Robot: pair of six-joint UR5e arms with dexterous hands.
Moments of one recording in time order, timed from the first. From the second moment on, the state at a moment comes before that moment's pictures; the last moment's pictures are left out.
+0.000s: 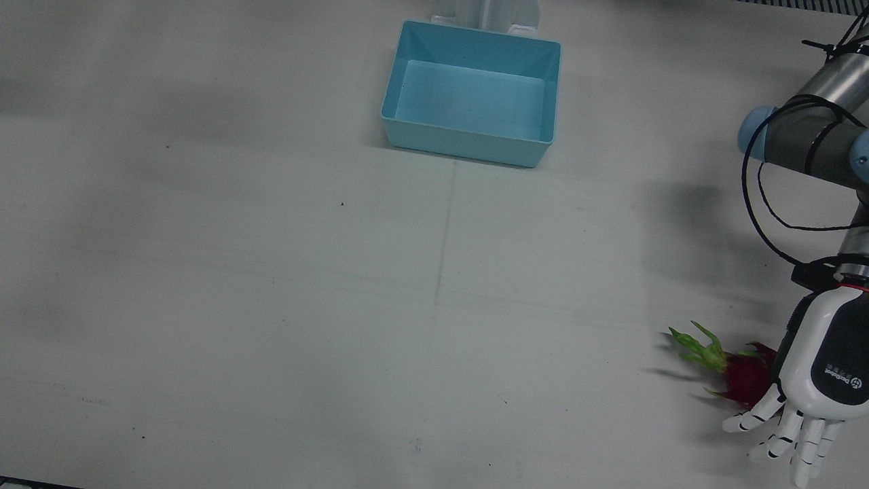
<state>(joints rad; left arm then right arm) -0.92 -1.83 -1.58 0.24 1.34 1.53 1.51 -1.65 1.62 -3.27 -1.57 0.14</state>
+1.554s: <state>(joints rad) -0.86 -1.84 -1.53 0.24 1.33 1.54 1.51 -1.65 1.62 -3.27 -1.57 0.14</state>
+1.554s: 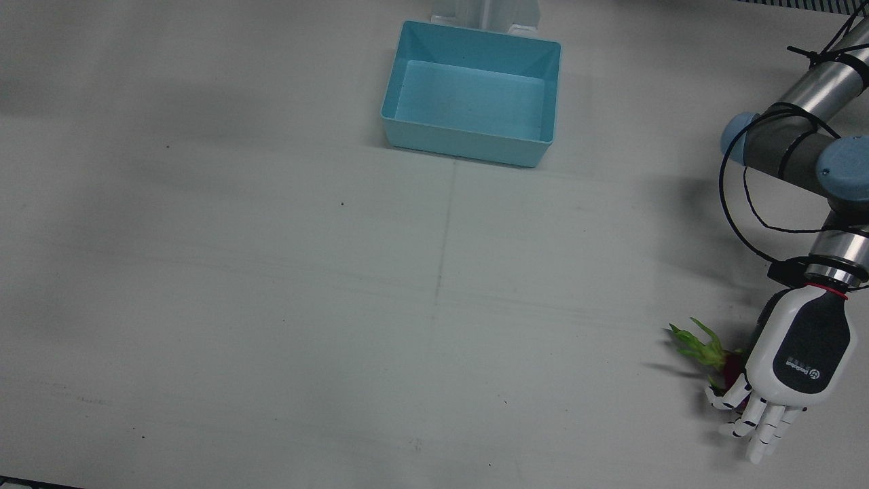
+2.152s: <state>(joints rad) -0.86 -1.83 -1.52 0.22 1.31 1.54 1.51 -1.65 1.62 -3.27 -1.57 0.14</state>
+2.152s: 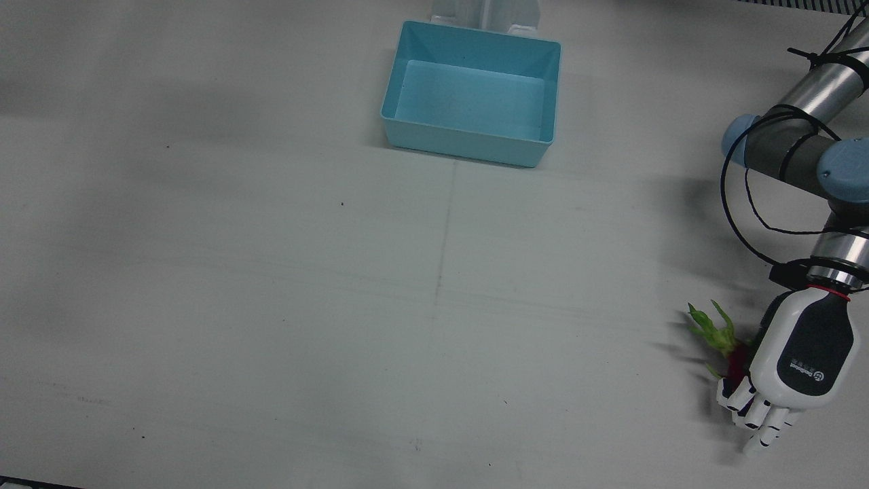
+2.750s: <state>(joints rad) -0.86 -1.83 -1.53 0.22 1.27 1.54 1.51 -1.65 1.62 -3.27 -1.57 0.14</state>
